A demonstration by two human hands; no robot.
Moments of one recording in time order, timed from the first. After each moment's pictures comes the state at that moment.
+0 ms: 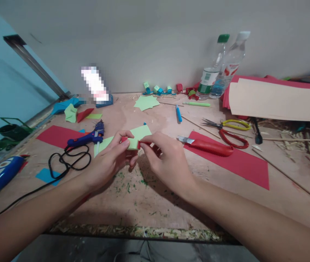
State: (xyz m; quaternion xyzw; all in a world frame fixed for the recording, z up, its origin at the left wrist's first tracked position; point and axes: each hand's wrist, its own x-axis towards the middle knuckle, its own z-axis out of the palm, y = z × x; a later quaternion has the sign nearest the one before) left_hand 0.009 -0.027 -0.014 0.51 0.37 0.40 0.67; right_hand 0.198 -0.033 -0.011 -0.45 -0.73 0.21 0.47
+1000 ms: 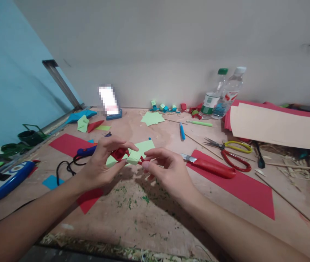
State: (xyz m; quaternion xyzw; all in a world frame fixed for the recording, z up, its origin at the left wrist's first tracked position) left_hand -0.029 -0.009 -0.004 0.81 0.29 0.45 0.24; right_hand 0.198 -0.020 -0.005 -0.40 -0.50 0.60 0.47
